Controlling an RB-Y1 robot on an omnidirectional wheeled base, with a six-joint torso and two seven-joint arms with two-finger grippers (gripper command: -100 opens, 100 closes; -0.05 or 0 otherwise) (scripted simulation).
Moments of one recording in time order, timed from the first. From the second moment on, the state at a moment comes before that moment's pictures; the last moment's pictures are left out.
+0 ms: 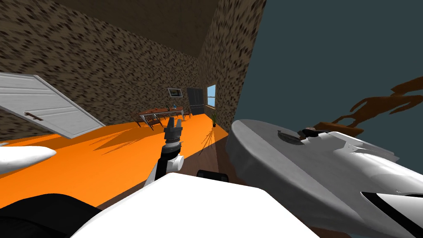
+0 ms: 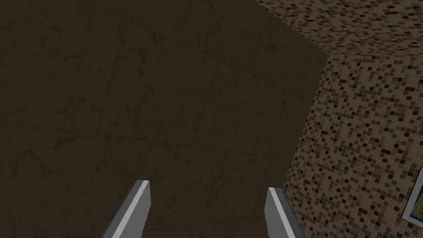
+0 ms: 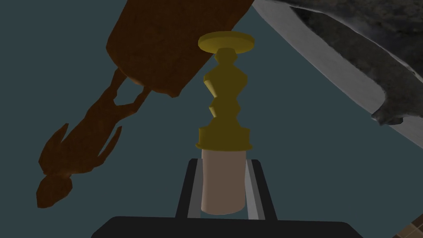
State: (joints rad) left arm 0.48 -0.02 0.01 -2.31 -0.08 -0.61 -0.06; right arm -0.44 -1.24 0.25 -0.77 -0.03 0.46 1.01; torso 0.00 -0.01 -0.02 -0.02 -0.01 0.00
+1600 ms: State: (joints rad) left arm 0.48 -0.02 0.01 -2.31 -0.08 -0.61 -0.06; right arm -0.54 -1.32 0.32 -0.74 -0.14 0.54 1.09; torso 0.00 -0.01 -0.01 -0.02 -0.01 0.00
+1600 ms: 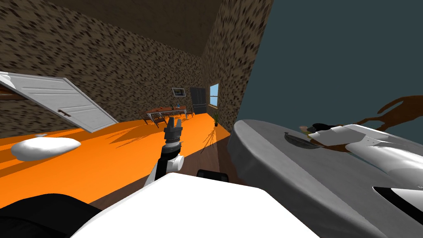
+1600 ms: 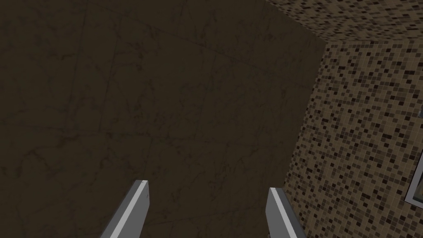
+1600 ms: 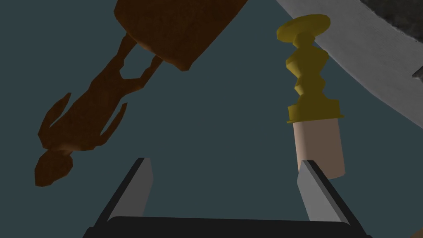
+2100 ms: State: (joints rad) left arm 0.48 -0.02 0.01 -2.31 -0.08 -0.61 -0.06; right arm -0.57 -1.35 0.32 -0.77 -0.19 0.58 1.15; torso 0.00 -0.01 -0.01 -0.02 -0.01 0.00
